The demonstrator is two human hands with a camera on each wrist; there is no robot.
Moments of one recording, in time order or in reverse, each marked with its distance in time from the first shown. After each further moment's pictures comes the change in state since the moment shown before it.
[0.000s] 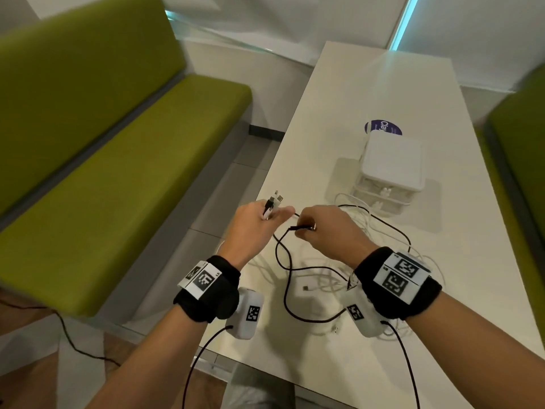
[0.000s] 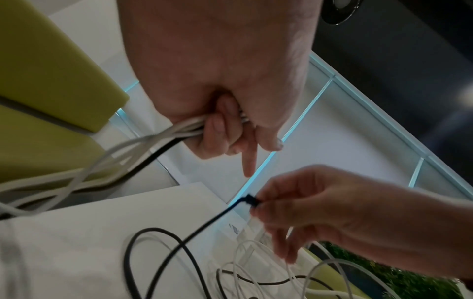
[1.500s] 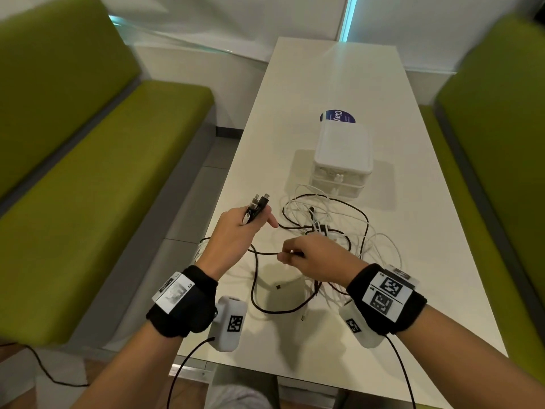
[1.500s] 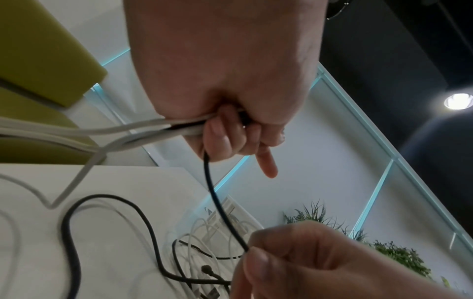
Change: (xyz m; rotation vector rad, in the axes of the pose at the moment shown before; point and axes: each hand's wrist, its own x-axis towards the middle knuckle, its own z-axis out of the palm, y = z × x) left_hand -0.021 0.034 0.028 -0.110 -0.181 0.044; right_hand -0.059 0.054 0.014 0.068 -0.148 -0.098
